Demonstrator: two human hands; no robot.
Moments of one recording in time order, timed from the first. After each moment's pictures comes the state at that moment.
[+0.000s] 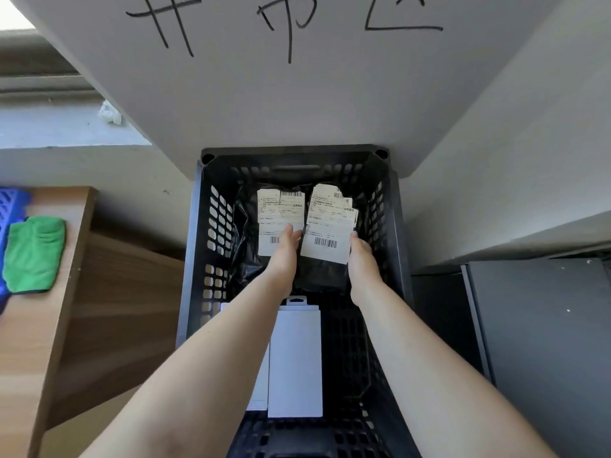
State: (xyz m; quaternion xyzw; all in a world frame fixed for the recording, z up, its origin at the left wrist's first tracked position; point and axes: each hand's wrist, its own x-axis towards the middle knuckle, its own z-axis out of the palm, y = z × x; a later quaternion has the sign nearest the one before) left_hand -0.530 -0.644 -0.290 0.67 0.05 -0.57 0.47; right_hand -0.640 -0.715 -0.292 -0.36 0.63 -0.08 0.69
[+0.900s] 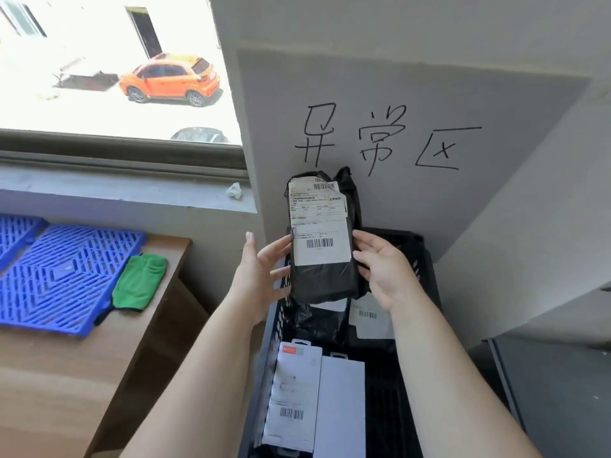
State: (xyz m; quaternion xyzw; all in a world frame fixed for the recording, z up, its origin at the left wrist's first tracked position) left_hand -0.447 -0.509 -0.135 0.59 -0.01 -0.48 0.66; right_hand -0.591 -0.658 -0.115 -0.53 0.38 -0.20 0.73
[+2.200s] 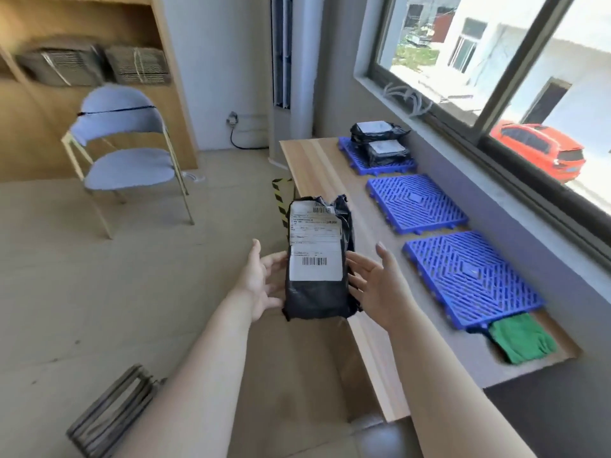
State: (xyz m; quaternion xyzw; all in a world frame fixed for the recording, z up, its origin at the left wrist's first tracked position) left_hand -0.427 0.233 -0.124 0.49 0.33 -0.04 0.80; right_hand -0.343 0.031 -0.108 -0.55 0.09 0.33 0.76
